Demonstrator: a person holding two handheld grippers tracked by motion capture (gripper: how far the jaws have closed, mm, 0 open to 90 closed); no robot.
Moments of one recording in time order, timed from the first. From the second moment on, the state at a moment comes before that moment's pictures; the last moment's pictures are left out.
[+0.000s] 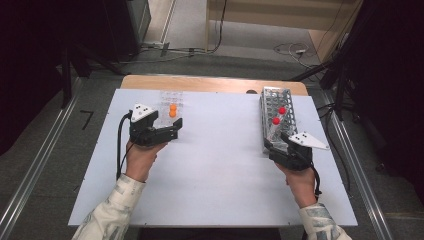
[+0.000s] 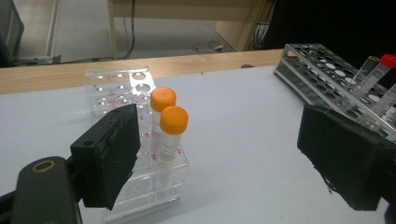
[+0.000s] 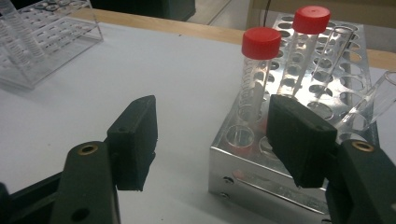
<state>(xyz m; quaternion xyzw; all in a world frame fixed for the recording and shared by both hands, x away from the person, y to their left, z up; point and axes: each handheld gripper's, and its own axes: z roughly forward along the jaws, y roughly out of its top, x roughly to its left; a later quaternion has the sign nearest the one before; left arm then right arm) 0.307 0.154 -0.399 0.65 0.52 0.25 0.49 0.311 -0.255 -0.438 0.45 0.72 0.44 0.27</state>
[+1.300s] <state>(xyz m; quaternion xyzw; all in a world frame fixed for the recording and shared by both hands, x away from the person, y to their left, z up) 0.308 0.148 -0.404 0.66 0.51 0.25 0.49 0.357 -0.254 -0.457 0.49 0.70 0.43 0.29</state>
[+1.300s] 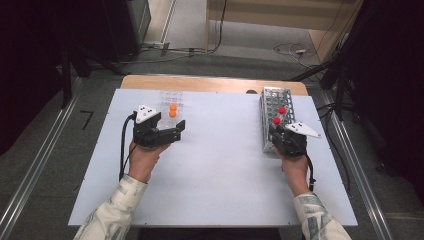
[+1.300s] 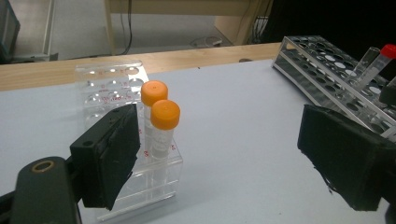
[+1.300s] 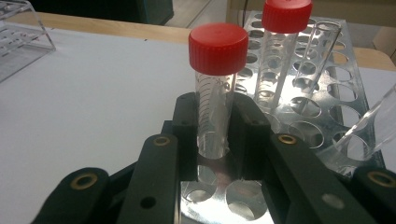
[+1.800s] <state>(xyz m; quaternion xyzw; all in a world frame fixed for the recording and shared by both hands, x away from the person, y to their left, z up) 0.308 0.148 -0.404 0.66 0.51 0.25 0.49 0.347 -0.260 -0.424 0.47 0.68 0.46 0.32</state>
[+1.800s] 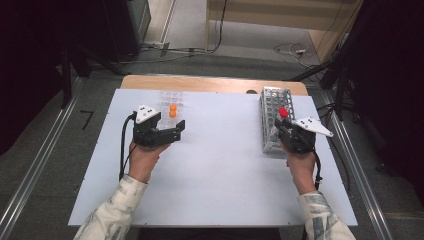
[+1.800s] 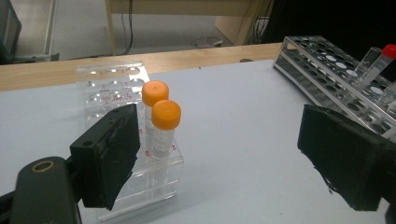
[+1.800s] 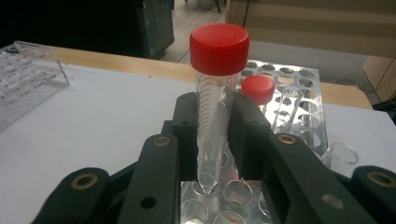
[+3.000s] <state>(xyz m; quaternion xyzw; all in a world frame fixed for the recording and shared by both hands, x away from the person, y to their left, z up) 0.298 0.123 -0.404 0.69 0.48 0.24 0.49 0.315 -0.189 -0.424 0.38 0.75 0.49 0.23</state>
